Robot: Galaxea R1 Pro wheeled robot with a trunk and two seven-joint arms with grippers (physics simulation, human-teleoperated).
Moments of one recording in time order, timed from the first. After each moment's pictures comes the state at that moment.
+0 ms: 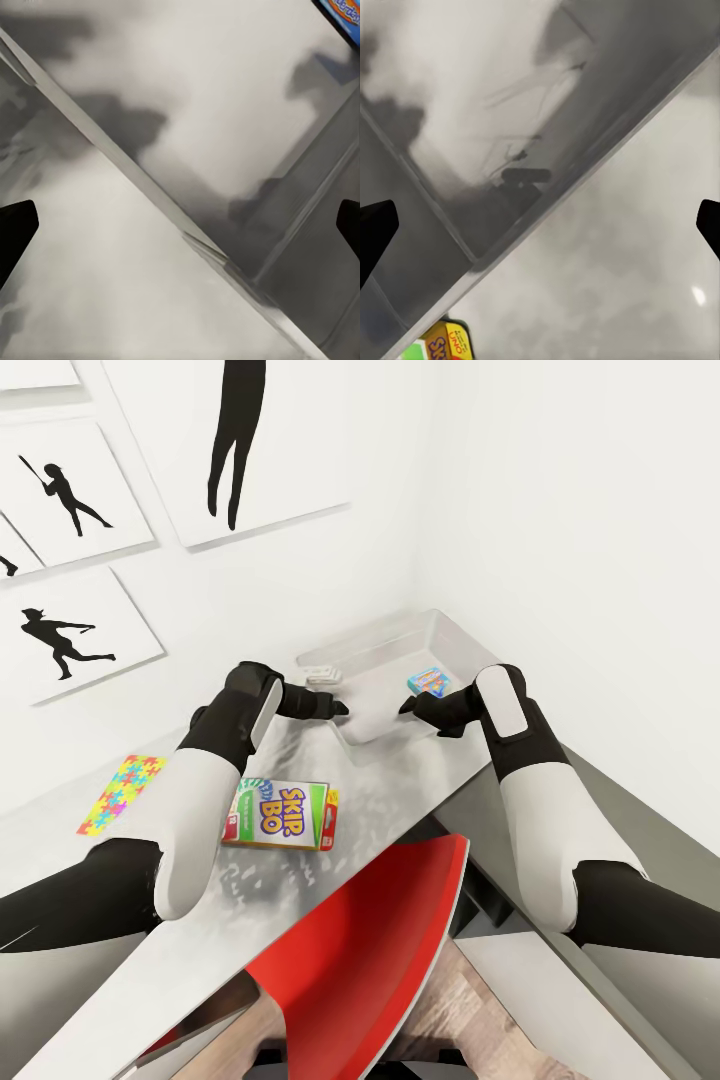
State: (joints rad) left arm -1.36 -0.17 0.01 -0.67 -0.12 0.90 -0.31; right arm -1.30 0.13 -0.11 -0.81 -0.78 1.04 -0.52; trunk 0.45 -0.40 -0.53
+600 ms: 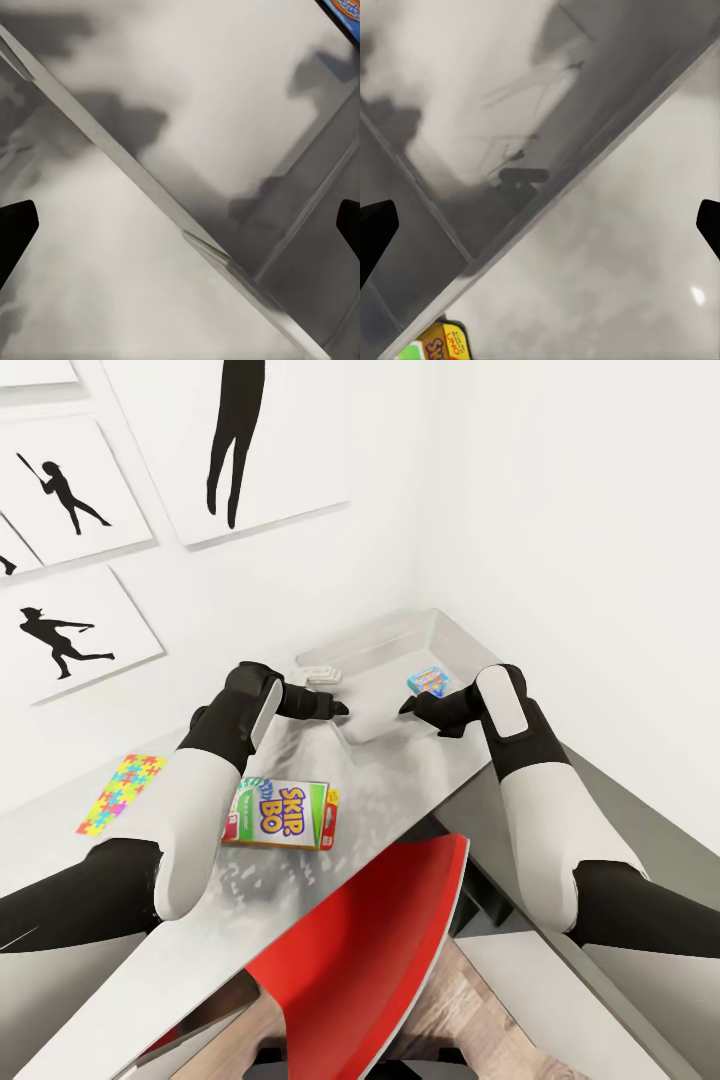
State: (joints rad) left arm -1.36 -0.17 0.01 -0.67 -0.12 0.90 -0.31; right arm -1.30 0.13 -0.11 -0.81 -0.78 1.04 -0.52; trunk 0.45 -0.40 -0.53
